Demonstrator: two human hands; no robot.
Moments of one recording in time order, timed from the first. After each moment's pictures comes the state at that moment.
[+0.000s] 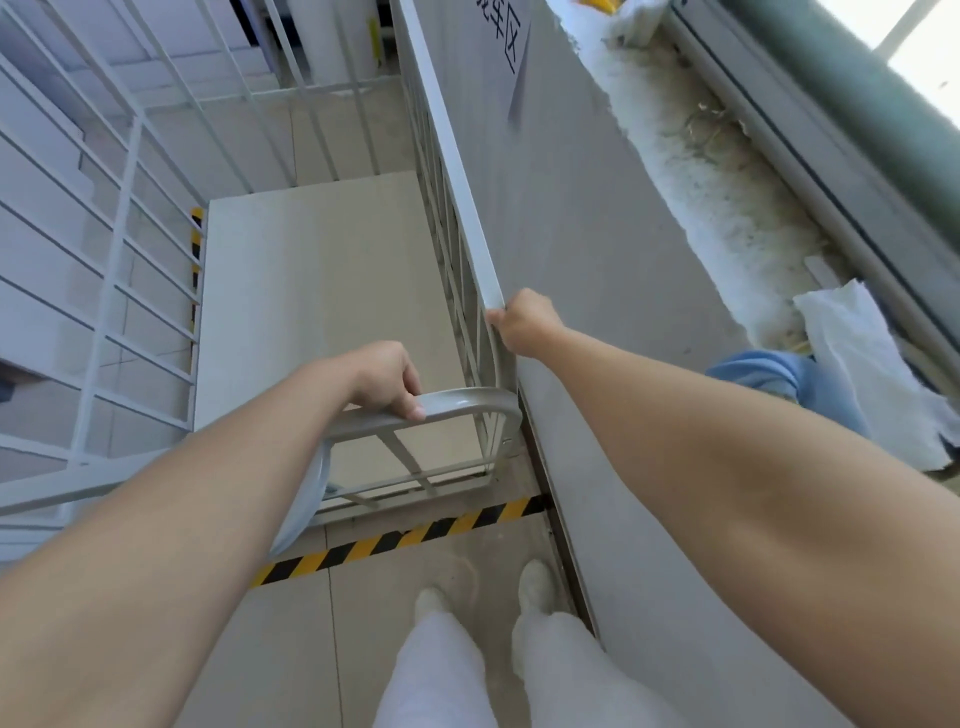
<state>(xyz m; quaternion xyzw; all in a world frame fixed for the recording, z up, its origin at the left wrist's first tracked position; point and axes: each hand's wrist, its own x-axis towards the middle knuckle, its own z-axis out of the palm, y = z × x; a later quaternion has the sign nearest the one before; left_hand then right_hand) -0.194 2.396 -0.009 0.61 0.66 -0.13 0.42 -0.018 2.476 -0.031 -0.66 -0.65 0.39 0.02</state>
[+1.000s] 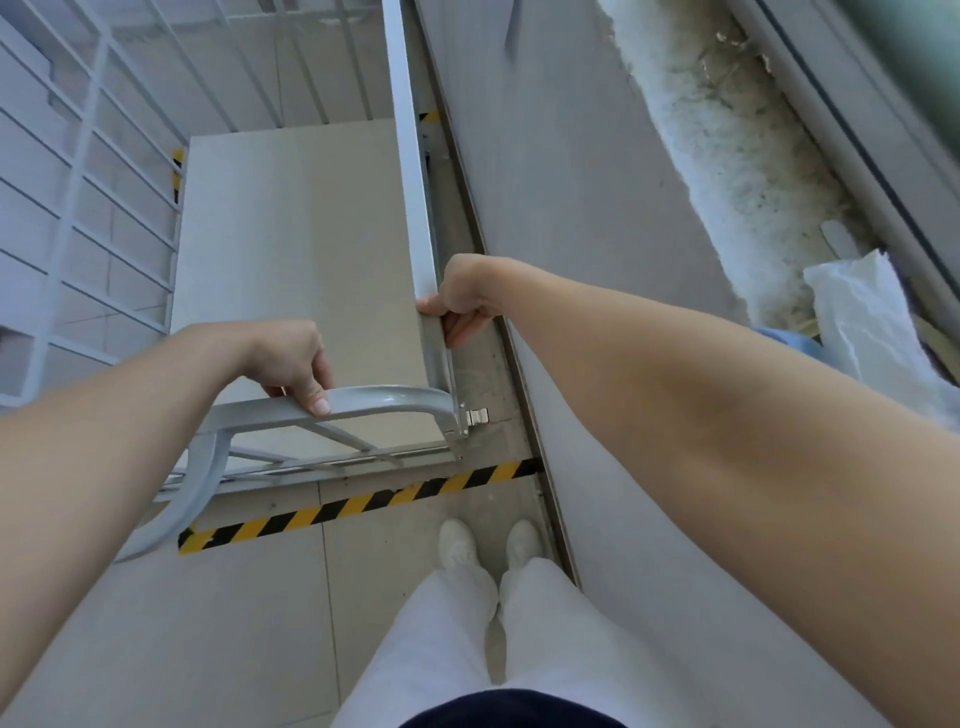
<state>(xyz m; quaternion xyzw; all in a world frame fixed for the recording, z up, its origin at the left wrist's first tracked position) -0.249 2.385 -0.012 0.51 0.66 -0.20 0.51 -0.059 2.487 -0.034 -0.56 -0.59 0.56 -0.15</state>
